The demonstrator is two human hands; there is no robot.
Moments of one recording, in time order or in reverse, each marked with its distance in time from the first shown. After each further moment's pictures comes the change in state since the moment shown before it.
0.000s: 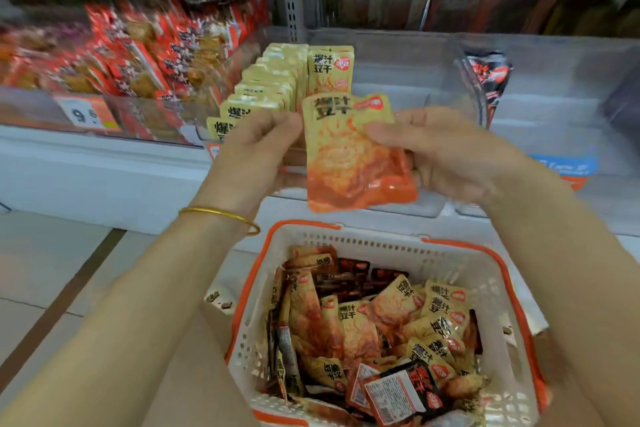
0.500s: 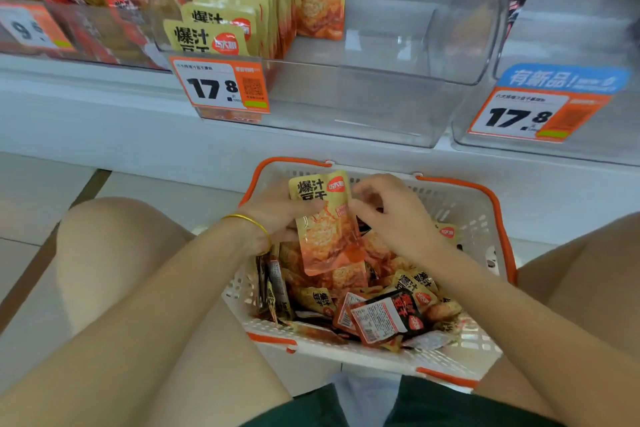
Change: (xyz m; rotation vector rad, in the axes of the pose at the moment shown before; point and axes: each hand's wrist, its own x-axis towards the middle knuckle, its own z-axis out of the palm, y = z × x) left_hand -0.027 -0.138 0.007 0.113 -0.253 -0.655; right_hand -0.021 0.174 0.025 -0.771 0.287 -0.033
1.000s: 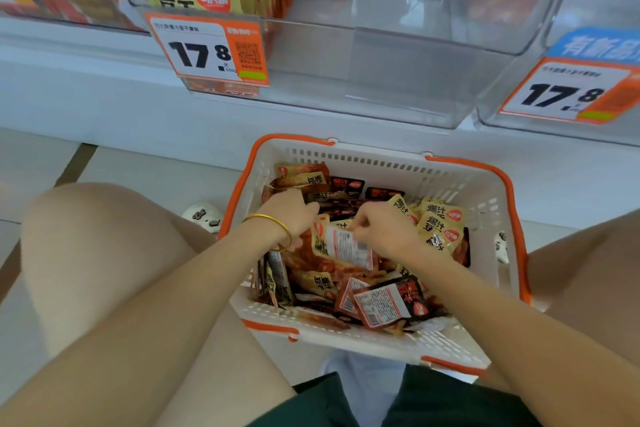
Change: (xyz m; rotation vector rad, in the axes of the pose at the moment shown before) left_hand 0.051 -0.038 -0.005 0.836 0.079 -0.136; right_hand 0.018 0.053 0.065 -0.317 -0.391 0.221
